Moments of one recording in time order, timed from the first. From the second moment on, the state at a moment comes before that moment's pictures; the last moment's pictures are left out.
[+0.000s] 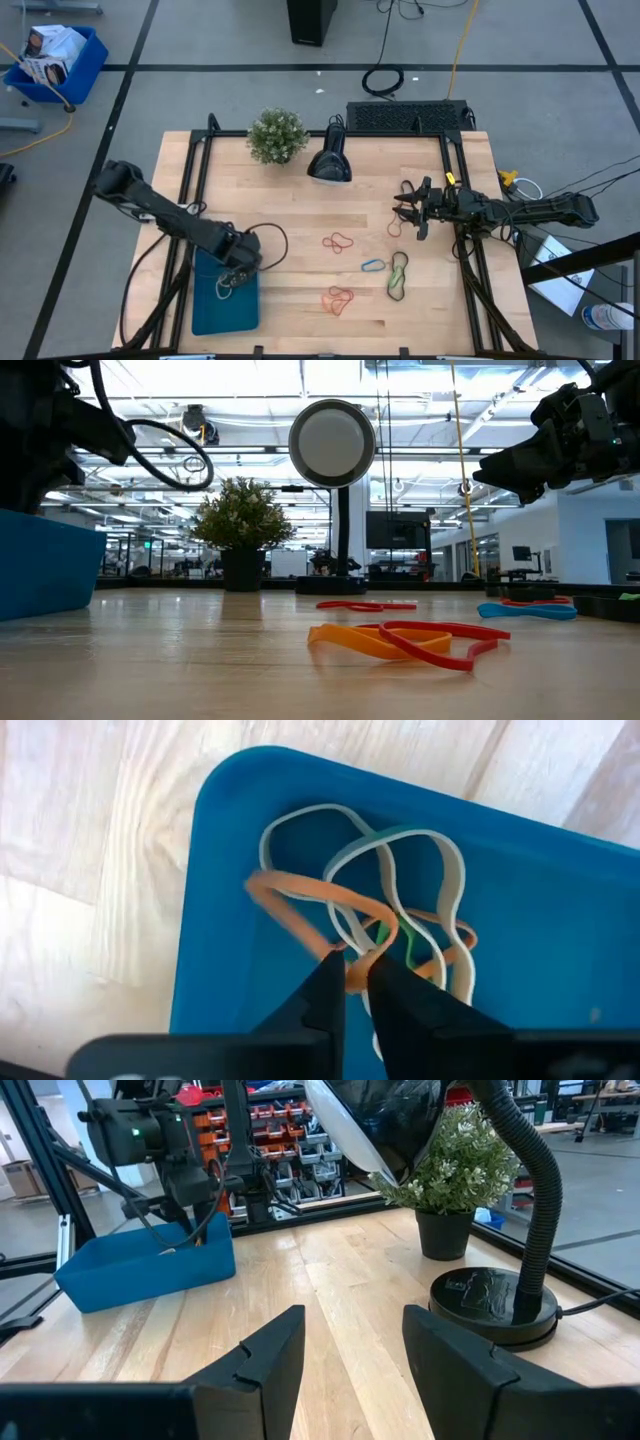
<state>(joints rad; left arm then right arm) -0.47 1.43 0.87 -0.98 0.02 -0.85 0.00 0.32 0.02 0.24 0.19 0.14</state>
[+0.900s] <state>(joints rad) -0.41 1.43 0.89 -0.95 -0.05 -0.64 0.00 0.32 0.02 0.24 0.19 0.14</state>
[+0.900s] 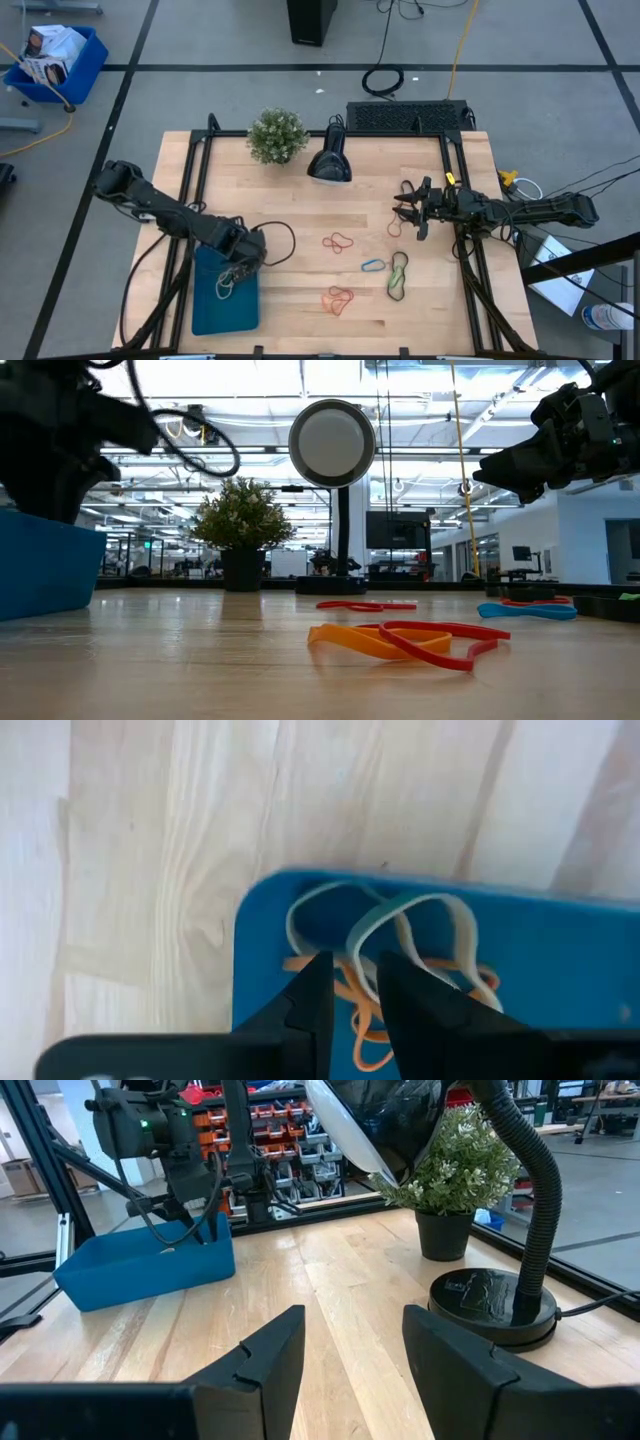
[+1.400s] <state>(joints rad) -0.27 1.42 1.05 -0.63 -0.07 -0.27 0.00 0.32 0.02 0.24 0.19 0.13</state>
